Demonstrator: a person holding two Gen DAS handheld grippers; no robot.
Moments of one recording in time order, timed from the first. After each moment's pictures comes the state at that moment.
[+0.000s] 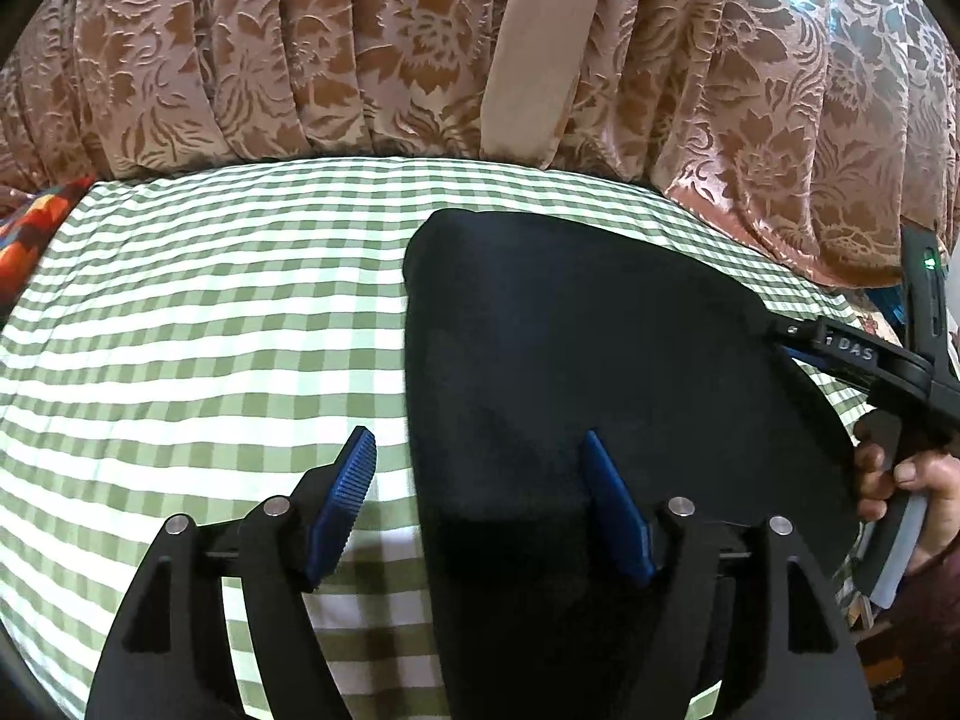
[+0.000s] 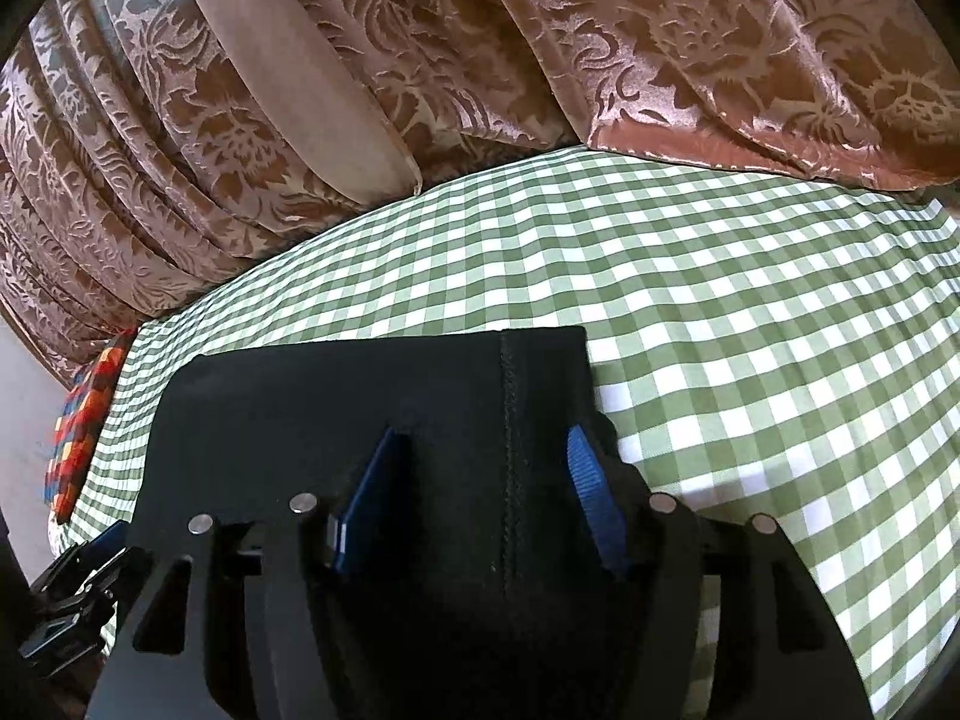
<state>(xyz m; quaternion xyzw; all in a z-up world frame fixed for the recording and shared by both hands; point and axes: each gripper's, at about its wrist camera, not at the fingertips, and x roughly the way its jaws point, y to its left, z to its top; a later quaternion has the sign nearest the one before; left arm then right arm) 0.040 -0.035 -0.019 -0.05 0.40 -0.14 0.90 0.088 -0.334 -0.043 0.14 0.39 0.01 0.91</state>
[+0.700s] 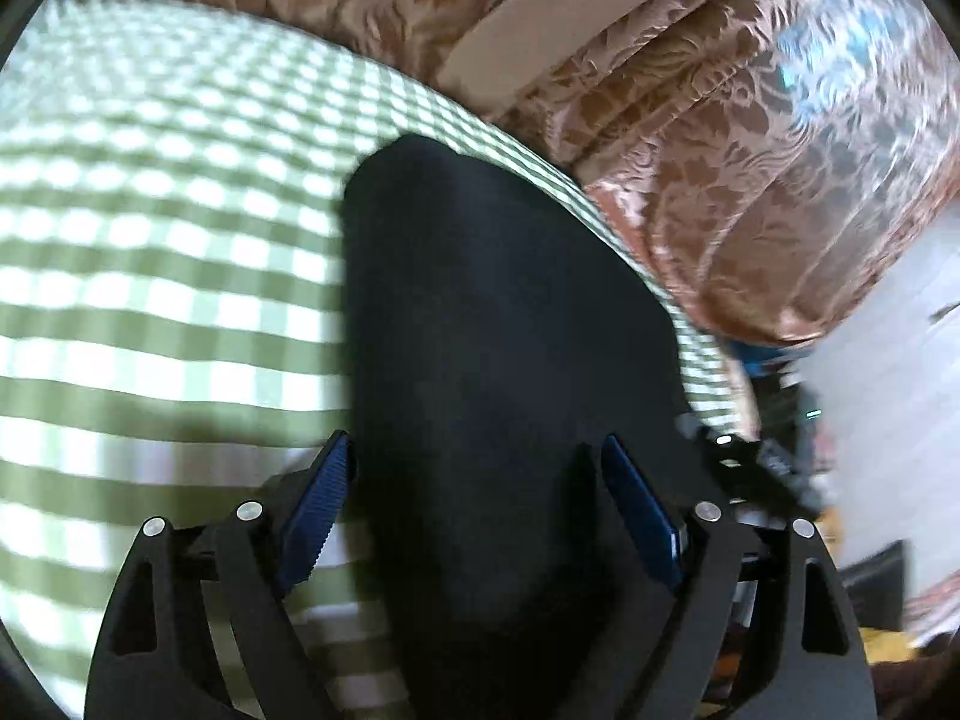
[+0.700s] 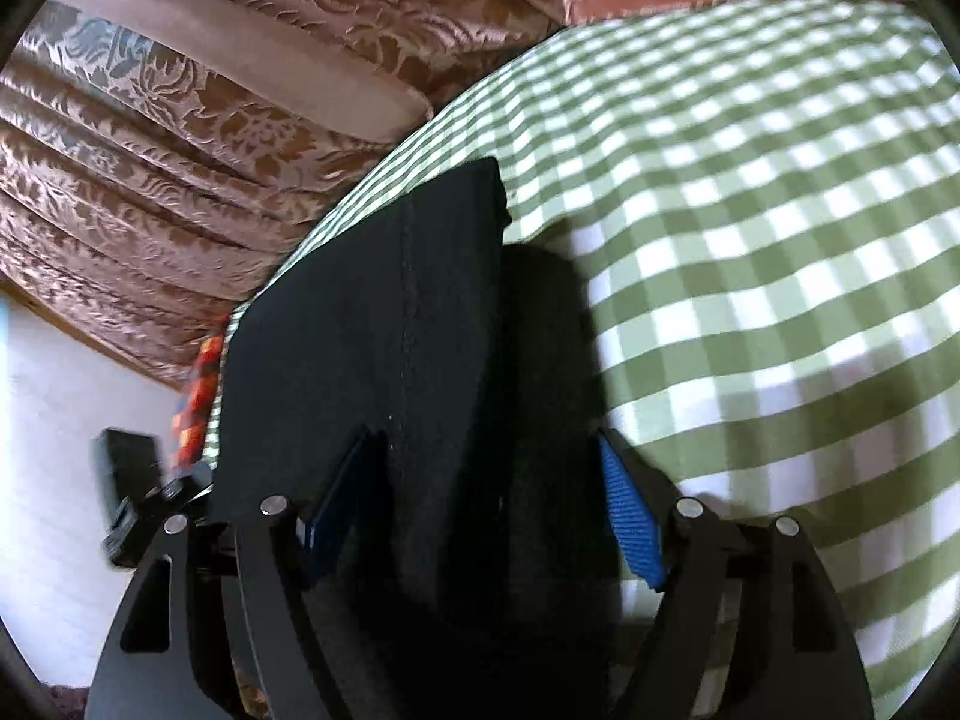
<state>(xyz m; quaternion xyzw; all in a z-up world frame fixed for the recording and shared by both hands) 0.082 0.007 -0.055 -0.26 0.47 -0.30 0.79 0.063 -0.388 -0.086 0.29 0.45 0.17 0.82</state>
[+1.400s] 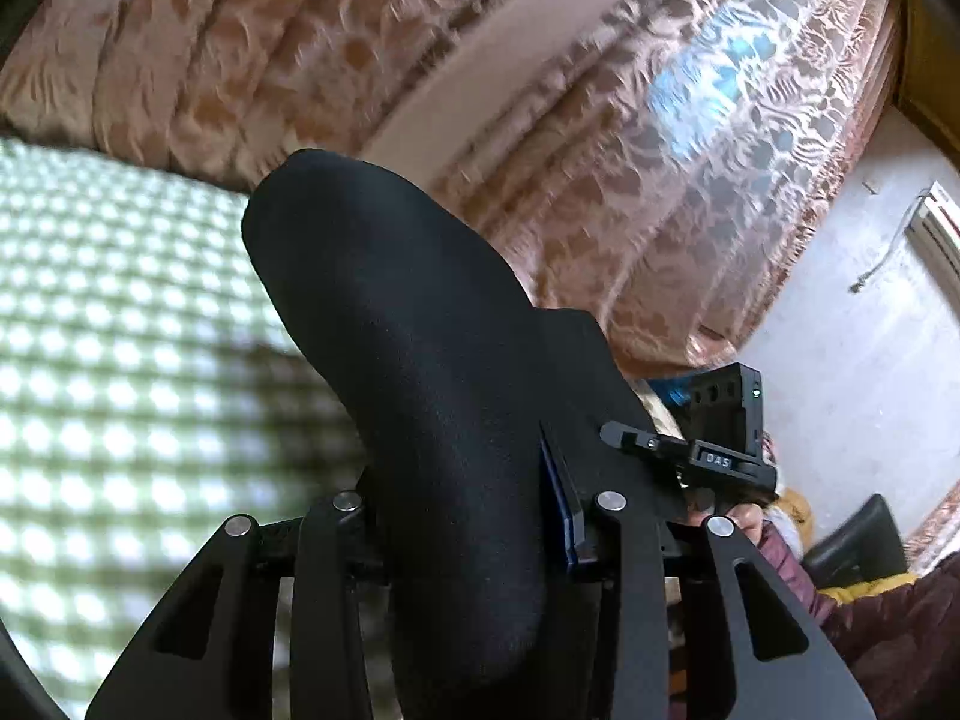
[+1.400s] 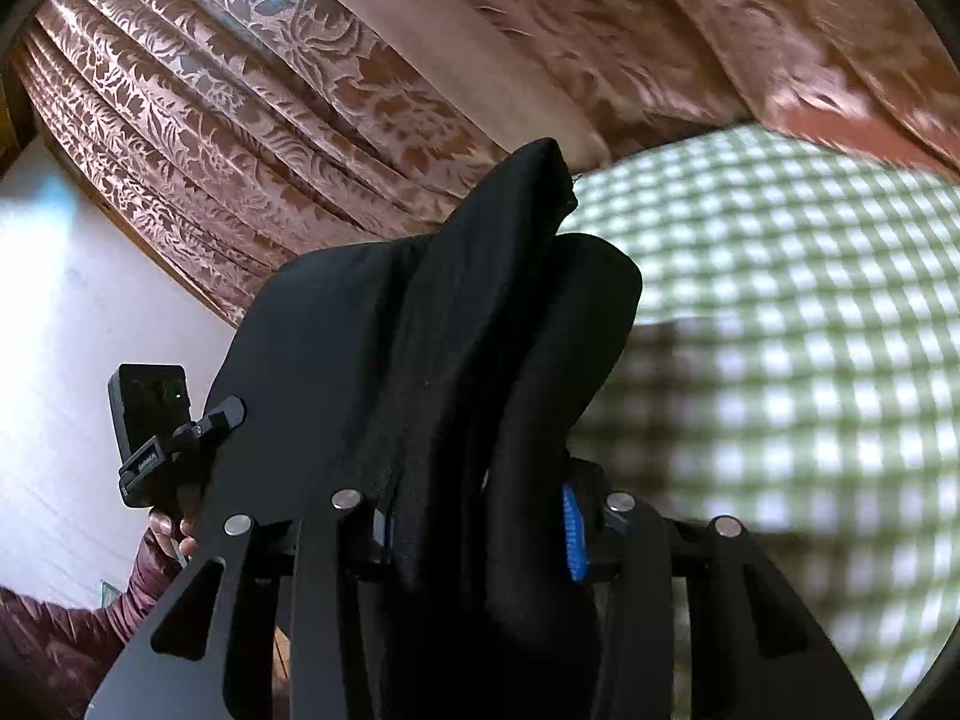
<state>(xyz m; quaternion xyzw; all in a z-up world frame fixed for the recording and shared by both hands) 0.095 0.031 0.024 -0.23 0.34 -0.38 0.83 0.119 -0.315 -0.007 0.20 0.40 0.26 0.85</state>
